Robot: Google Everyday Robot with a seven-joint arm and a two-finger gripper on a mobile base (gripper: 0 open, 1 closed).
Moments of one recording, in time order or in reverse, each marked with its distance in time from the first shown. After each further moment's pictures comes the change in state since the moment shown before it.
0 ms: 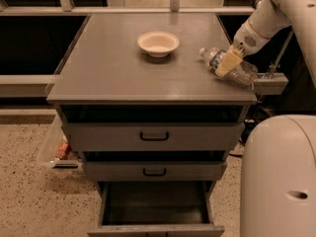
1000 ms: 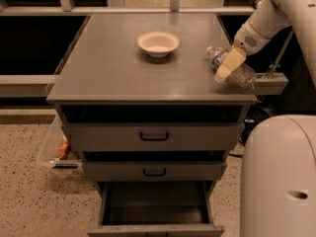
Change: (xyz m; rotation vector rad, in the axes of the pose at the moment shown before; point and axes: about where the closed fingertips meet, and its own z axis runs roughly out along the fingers) arm 0.002 0.002 -0.003 -0.004 0.004 0.000
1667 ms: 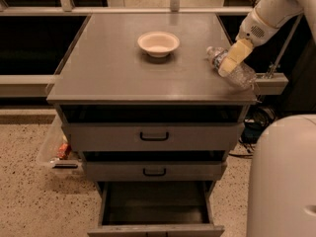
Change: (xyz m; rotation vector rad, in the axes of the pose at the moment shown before) arm -0.009 0.014 -0.038 0.038 0.003 -0.034
